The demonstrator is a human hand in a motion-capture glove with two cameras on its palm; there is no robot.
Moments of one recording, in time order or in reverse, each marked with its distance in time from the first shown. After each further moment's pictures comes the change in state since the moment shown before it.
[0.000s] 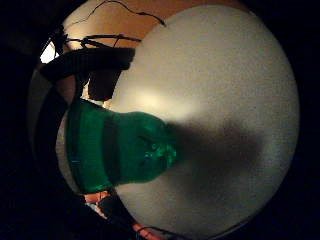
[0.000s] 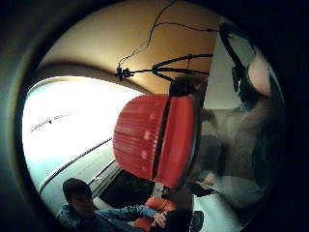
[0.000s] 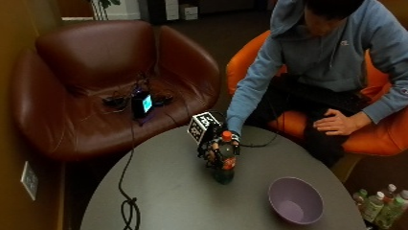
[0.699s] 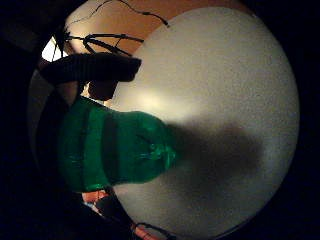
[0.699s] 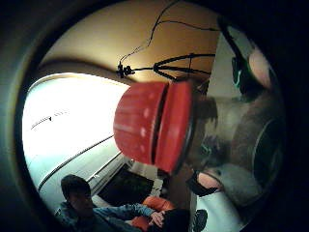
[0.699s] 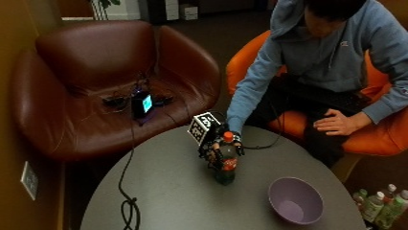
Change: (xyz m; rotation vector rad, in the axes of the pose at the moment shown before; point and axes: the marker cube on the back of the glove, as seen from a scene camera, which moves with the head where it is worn) arm 0.015 0.018 -0.006 -0.040 0.014 -0.029
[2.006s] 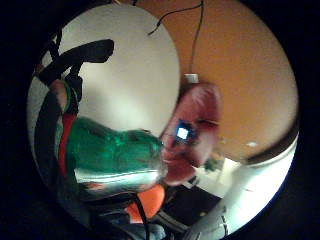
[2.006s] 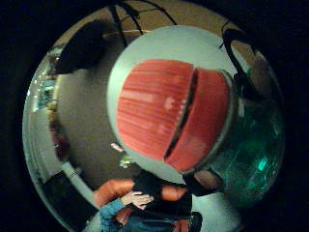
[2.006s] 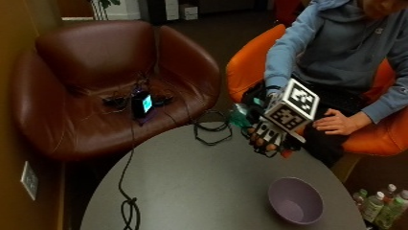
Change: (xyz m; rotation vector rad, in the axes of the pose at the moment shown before) arm -0.208 -0.017 0.100 -0.605 1.705 -0.165
